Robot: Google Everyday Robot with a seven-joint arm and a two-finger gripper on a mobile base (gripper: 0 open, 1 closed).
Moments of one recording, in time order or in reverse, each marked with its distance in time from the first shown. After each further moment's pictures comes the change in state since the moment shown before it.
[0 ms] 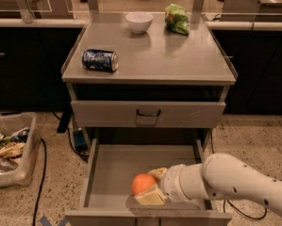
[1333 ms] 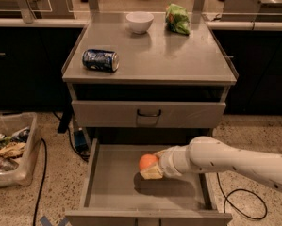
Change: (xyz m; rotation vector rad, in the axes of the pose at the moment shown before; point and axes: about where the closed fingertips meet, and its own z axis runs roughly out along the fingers) arm 0.010 -0.112 0.051 0.139 0.074 0.029
